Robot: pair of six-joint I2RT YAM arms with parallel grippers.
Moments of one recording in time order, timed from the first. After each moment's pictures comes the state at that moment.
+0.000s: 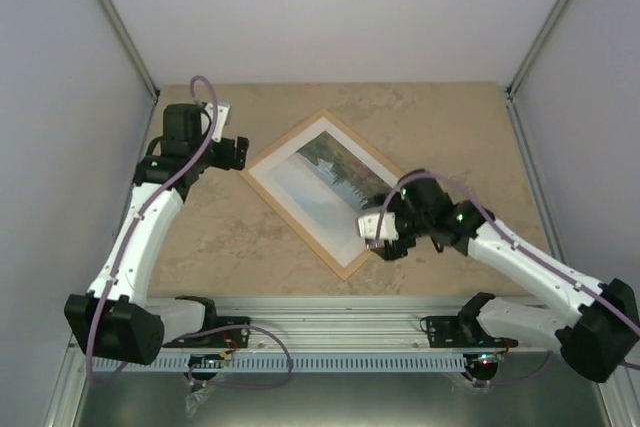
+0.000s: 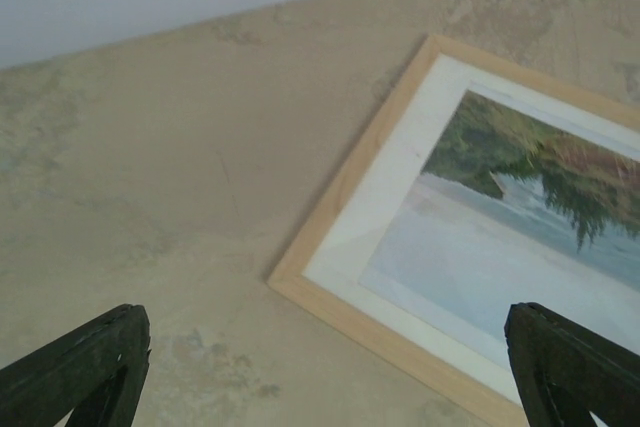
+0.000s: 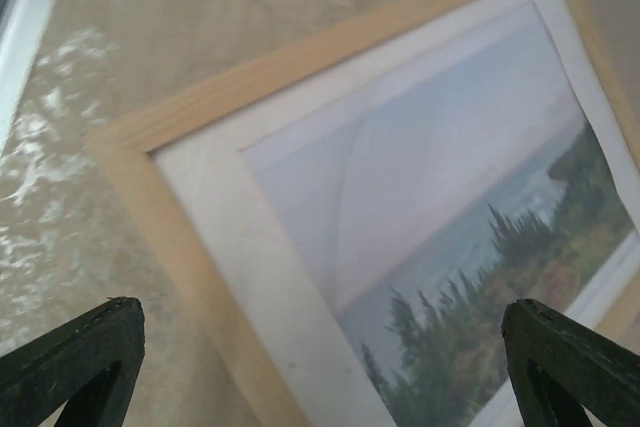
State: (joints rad) left arm -0.14 1.19 1.19 -0.62 0.07 0.13; right arm 0.75 1.07 0.77 -0.59 -0.27 -1.10
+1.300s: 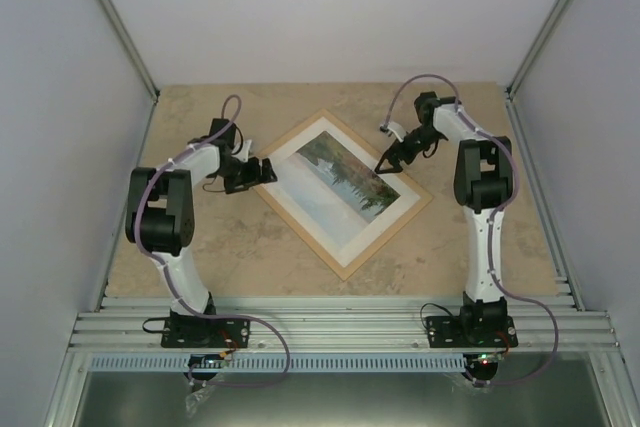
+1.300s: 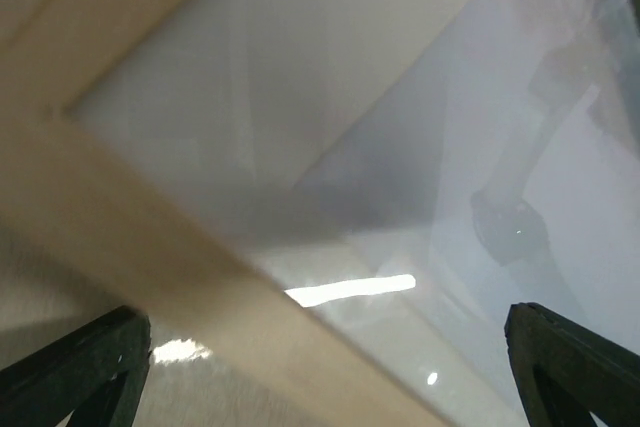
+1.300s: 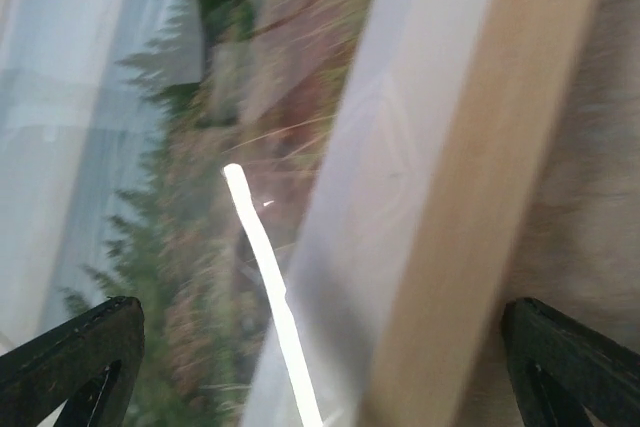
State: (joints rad) left arm -0.08 1.85 1.16 -0.59 0.40 -0.19; right arm 0.15 2.42 2.00 -1.13 -0.70 -0.80
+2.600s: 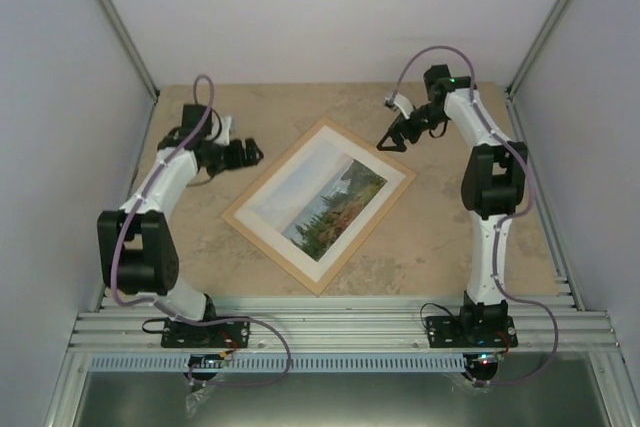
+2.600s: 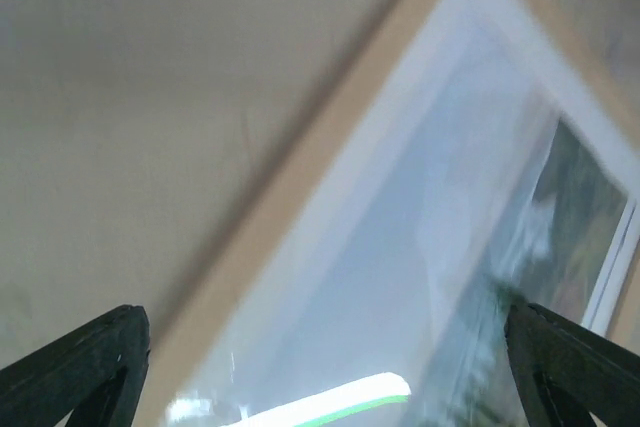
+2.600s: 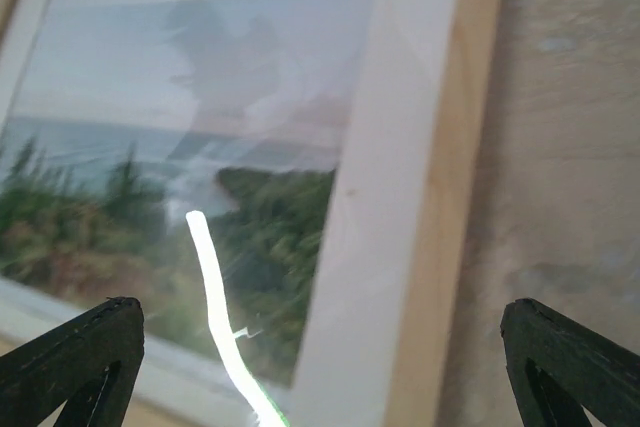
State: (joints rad) left arm -0.02 1.62 1.27 -0.61 0.39 -0.18; right arm 0.14 2.24 2.03 -1.16 -0.73 -0.80
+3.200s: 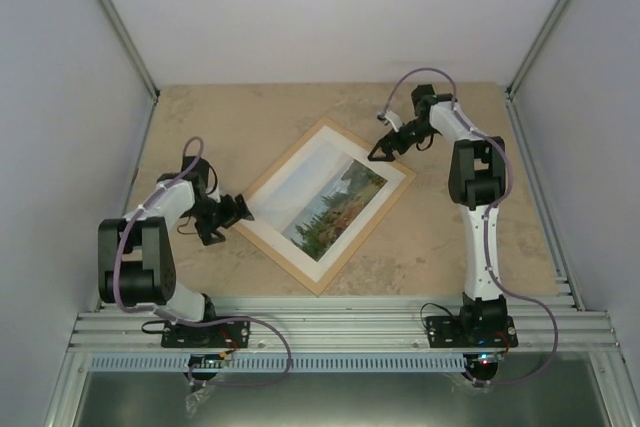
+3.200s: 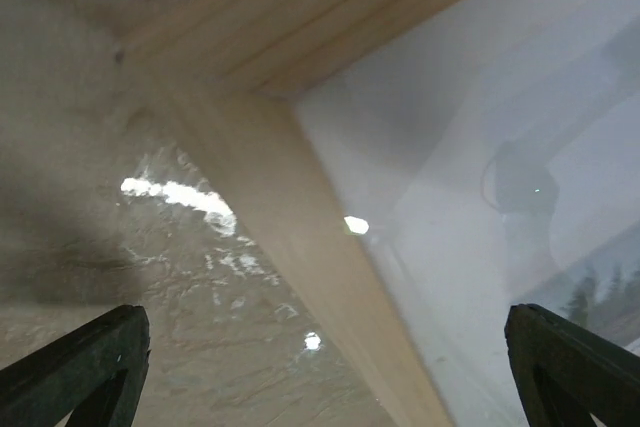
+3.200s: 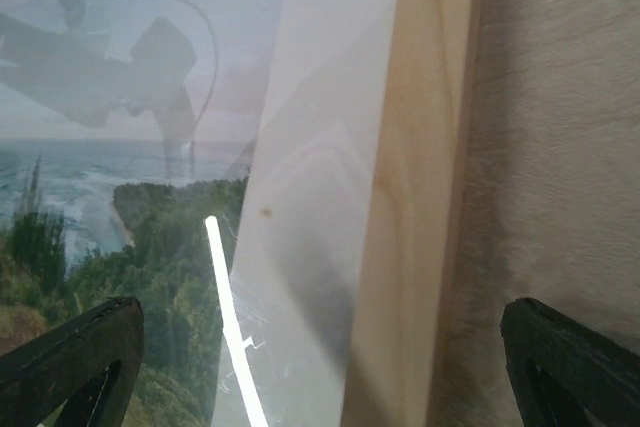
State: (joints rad) left arm 0.05 1.48 0.84 -0.80 0.38 -0.41; right arm 0.15 2.50 2.12 -1.04 -0.77 -0.68
